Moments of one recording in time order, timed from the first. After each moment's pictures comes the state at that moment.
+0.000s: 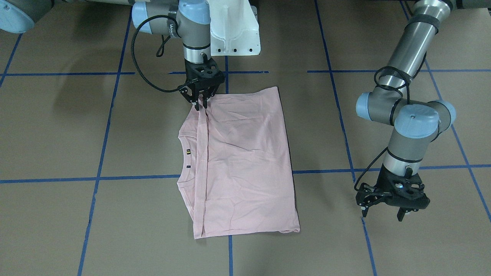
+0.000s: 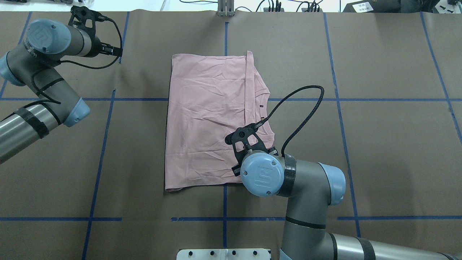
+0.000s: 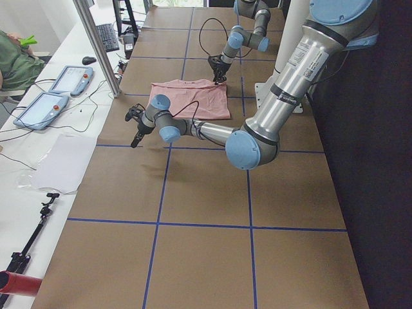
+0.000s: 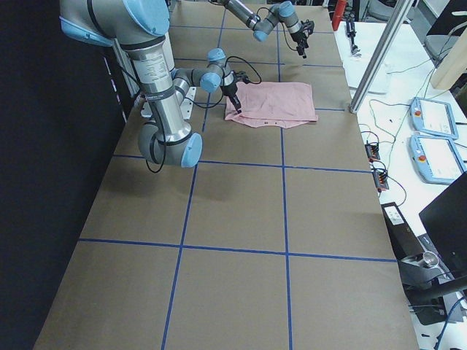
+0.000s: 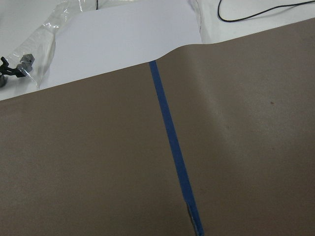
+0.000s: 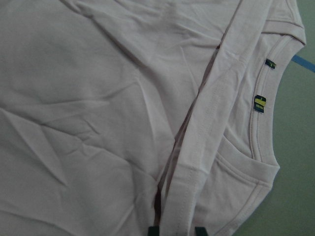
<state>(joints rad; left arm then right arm) -0.93 -2.13 -1.13 -2.37 -1.70 -0.71 0.28 -1.00 1.78 -1.58 1.42 0.92</state>
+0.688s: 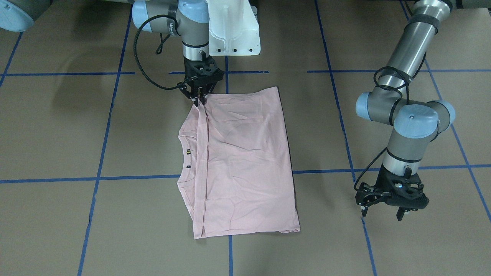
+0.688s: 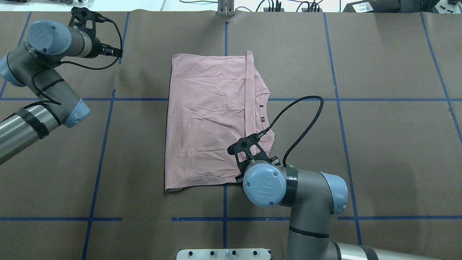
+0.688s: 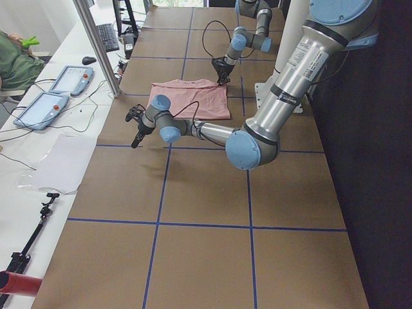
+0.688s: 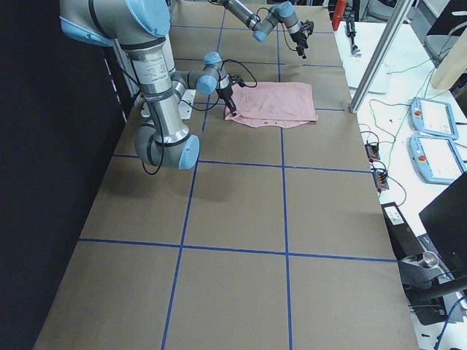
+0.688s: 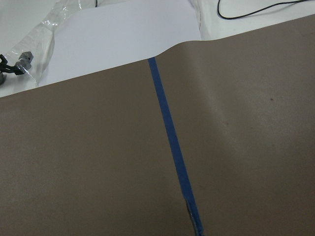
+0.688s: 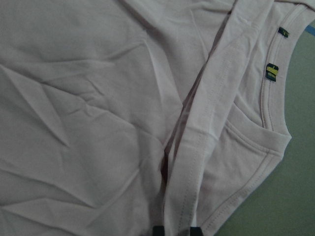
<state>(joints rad) -0.93 -2.13 -1.13 -2.37 -1.70 -0.71 0.25 -1.03 1.79 -1.58 1.41 0.93</state>
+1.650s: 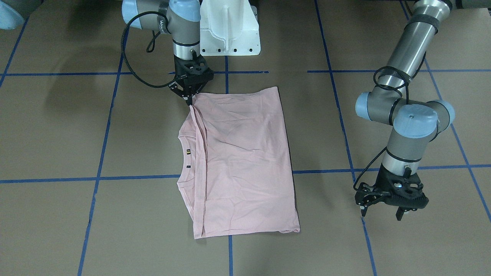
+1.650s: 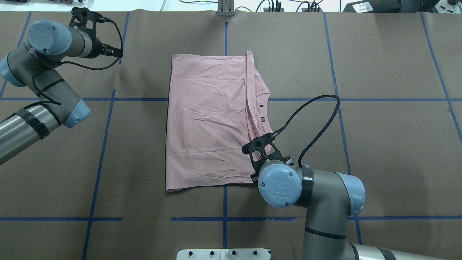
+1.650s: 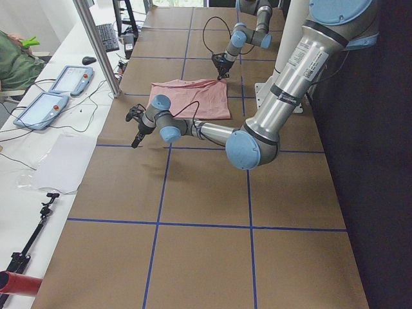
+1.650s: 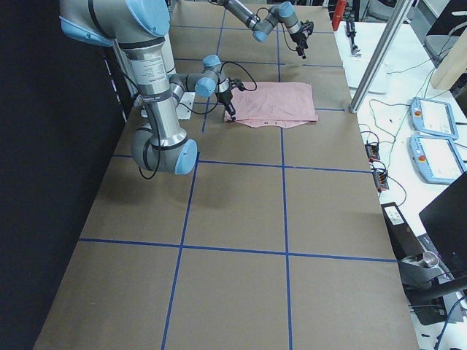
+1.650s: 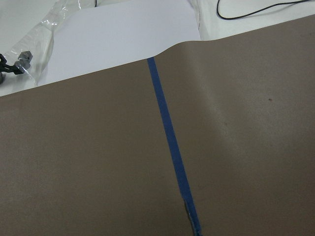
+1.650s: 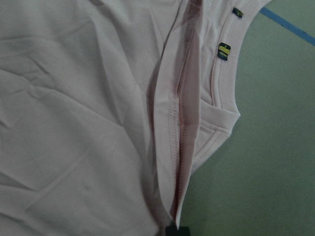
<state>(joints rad) -0.93 -2.13 -1.13 -2.37 -1.70 -0.71 0.26 -1.11 1.86 -1.62 1.40 0.93</state>
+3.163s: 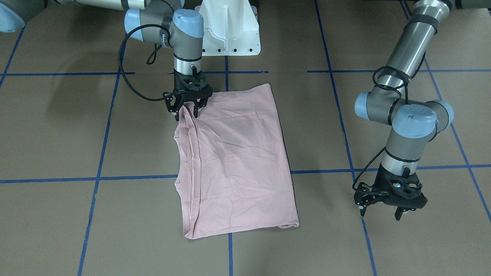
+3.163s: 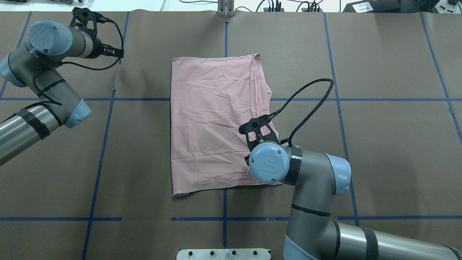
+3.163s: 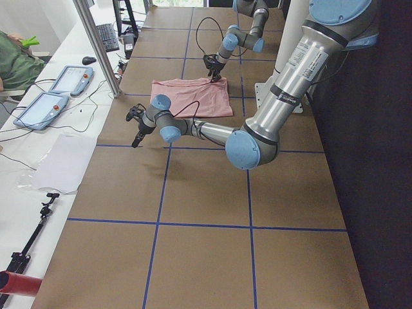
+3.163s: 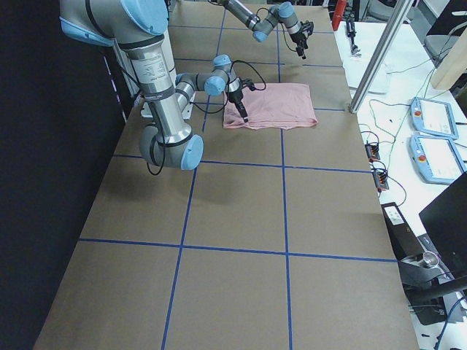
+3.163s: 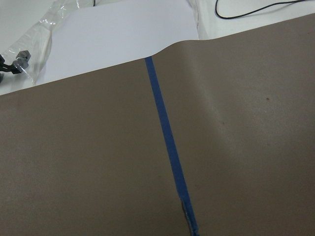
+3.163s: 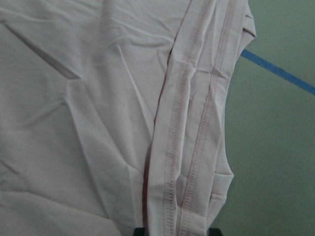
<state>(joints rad) -0.93 -2.13 -1.13 -2.37 -1.70 -0.71 0.33 -1.02 1.75 -1.63 1.40 0.93</state>
